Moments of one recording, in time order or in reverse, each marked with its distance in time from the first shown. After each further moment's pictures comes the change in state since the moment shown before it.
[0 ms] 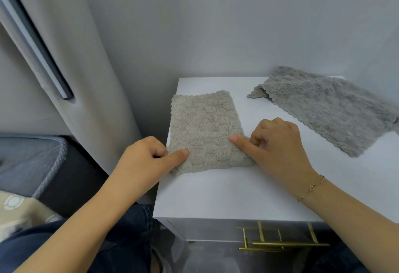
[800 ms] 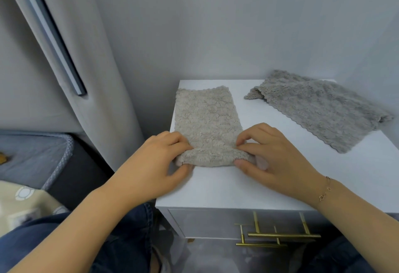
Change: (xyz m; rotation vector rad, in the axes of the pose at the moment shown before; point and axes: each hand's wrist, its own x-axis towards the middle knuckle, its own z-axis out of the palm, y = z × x) left_hand -0.007 -0.009 -0.001 0.480 -0.104 0.702; right_hand -0.018 -0.003 -0.029 -0.014 -0.190 -0.503
